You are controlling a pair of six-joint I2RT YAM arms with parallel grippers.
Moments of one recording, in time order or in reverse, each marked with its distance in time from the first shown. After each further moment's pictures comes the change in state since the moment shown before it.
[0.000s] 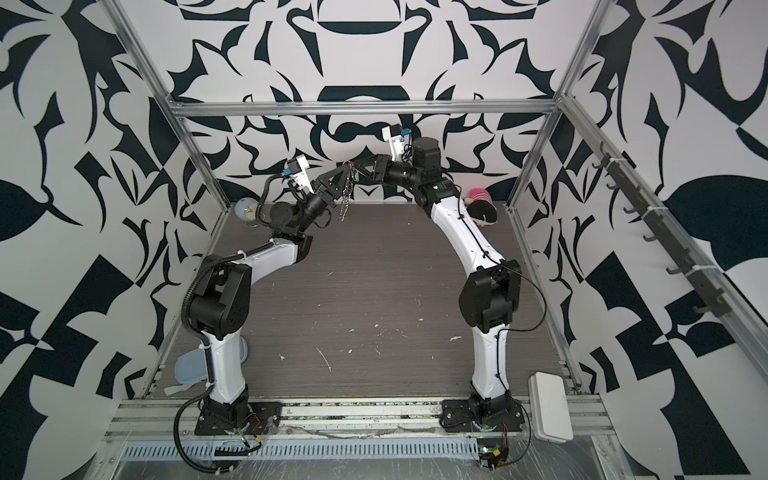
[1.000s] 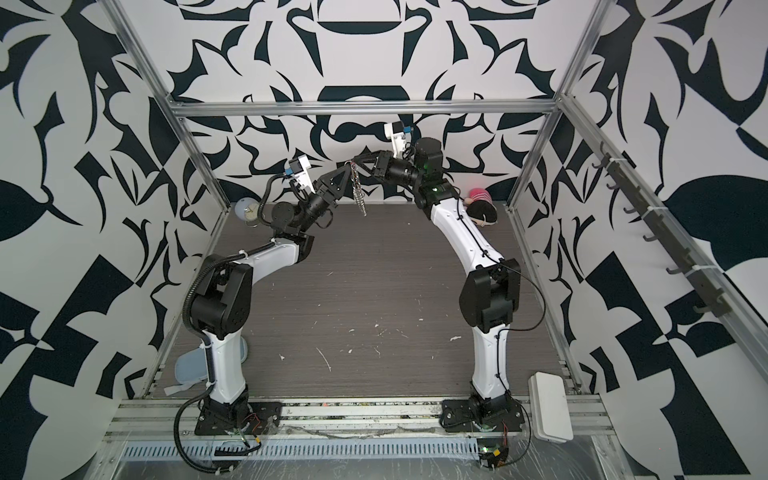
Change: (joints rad) left arm -0.005 0.005 0.012 -0.002 0.000 -0.031; right arm -0.011 -0.001 -0.043 0.191 -0.042 0.159
